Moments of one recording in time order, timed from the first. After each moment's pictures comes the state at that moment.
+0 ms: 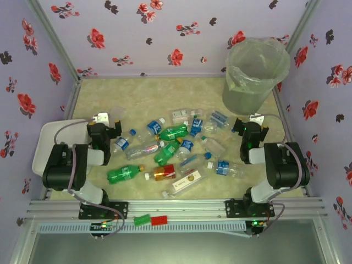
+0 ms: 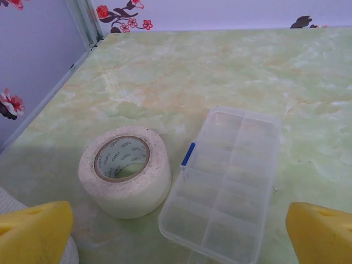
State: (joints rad) left arm -0.05 1.56 0.38 0.83 -0.23 0.01; right arm 0.04 1.56 0.37 0.81 0.35 0.14
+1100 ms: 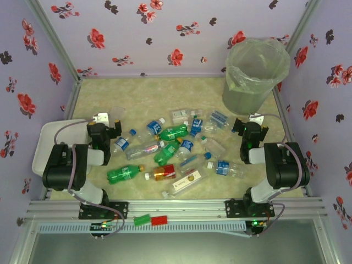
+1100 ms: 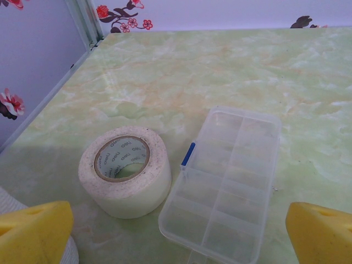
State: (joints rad) left arm -0.05 1.56 0.38 0.83 -0.23 0.01; right arm 0.04 1.56 0.37 0.81 0.34 0.14
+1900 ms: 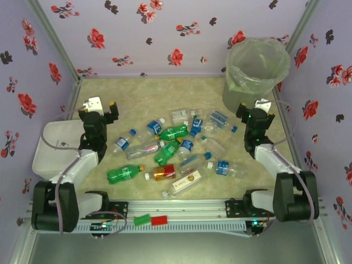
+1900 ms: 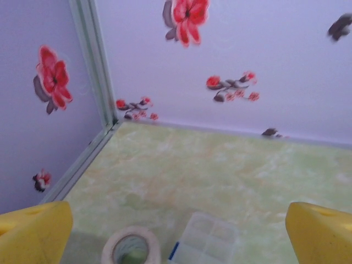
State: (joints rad) left arm -0.14 1.14 0.59 0.40 -0.32 -0.08; right arm 0.08 1.21 0.62 0.28 0.38 0.22
